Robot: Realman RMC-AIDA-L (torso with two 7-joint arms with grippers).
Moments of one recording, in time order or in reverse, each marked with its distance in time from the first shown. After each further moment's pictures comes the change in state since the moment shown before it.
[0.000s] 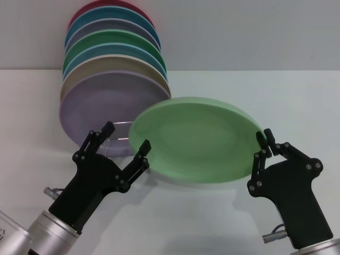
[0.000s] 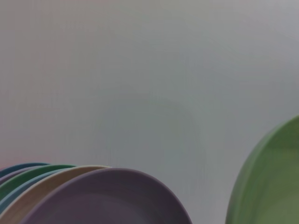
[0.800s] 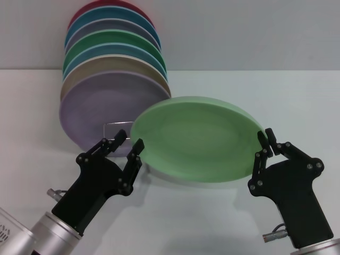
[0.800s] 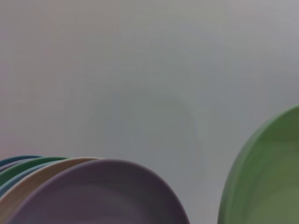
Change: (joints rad) left arm -0.004 0.000 0.014 0.003 0.000 -0.016 0.000; right arm 0.008 0.000 -0.016 0.004 0.028 -0.013 -0.025
